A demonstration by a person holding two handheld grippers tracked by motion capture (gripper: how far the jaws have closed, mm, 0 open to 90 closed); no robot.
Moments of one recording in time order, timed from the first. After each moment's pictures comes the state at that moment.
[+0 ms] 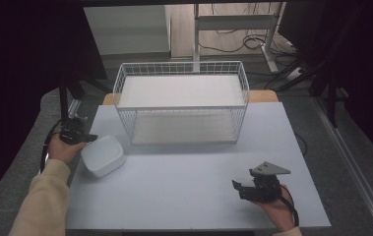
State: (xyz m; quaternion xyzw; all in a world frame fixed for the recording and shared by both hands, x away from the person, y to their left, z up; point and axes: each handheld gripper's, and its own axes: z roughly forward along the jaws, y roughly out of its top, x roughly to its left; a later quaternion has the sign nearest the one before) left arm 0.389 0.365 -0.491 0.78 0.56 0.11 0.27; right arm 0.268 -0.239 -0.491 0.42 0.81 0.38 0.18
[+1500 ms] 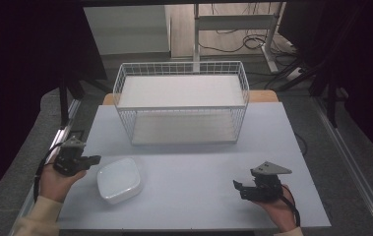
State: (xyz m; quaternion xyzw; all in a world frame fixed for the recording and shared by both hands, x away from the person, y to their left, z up) left arm 0.270 0.325 -0.463 0.79 0.52 0.14 0.31; right arm 0.267 -0.241 -0.488 0.42 0.81 0.37 0.18
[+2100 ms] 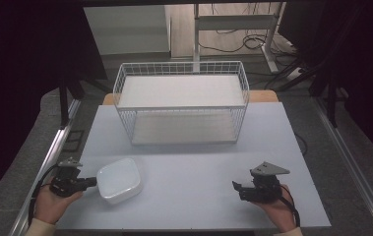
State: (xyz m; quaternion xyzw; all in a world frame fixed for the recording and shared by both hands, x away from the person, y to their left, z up) left arm 0.241 0.322 -0.500 0.78 0.55 0.08 0.29; right arm 0.267 -0.238 -0.489 0.42 0.81 0.37 0.18
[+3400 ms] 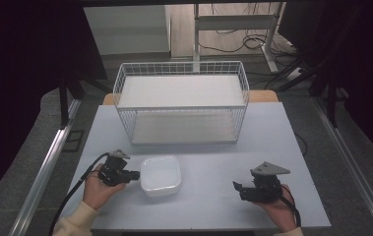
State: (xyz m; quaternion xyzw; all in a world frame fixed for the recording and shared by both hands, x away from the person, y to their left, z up) left arm 0.285 0.211 -0.495 0.84 0.45 0.03 0.31; right arm 0.267 -0.240 -0.489 0.41 0.81 0.36 0.18
